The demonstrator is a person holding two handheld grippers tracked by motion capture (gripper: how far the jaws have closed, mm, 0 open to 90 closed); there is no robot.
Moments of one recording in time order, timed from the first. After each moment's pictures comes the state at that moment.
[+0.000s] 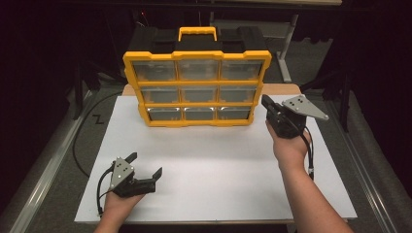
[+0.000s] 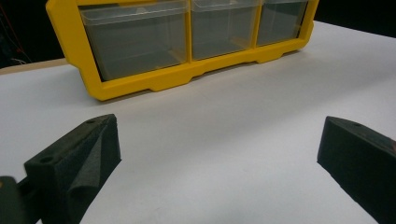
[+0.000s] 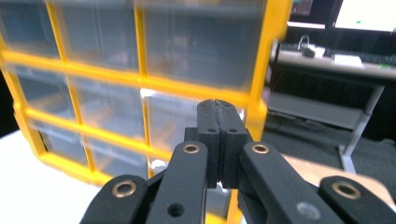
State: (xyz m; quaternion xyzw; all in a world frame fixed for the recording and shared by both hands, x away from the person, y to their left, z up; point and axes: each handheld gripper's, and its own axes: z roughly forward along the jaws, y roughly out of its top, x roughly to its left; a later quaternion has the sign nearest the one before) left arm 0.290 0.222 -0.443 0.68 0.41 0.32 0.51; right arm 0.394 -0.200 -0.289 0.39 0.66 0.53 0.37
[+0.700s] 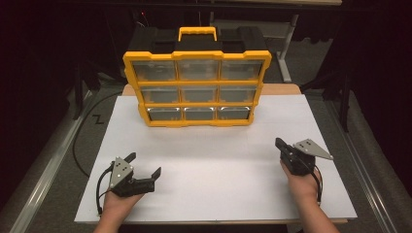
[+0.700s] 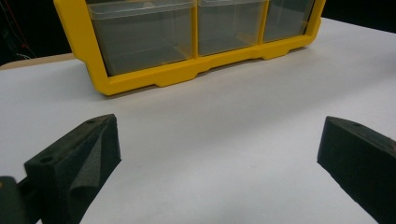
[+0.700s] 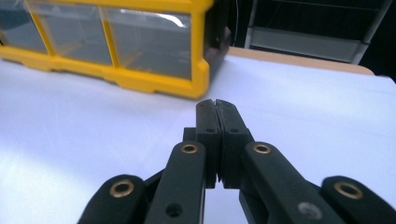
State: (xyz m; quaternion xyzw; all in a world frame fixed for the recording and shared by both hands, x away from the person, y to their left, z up) left arm 0.291 0.226 -0.444 0.68 0.42 0.31 0.51; right arm 0.365 -0.269 -0.406 0.44 0.69 0.47 0.33
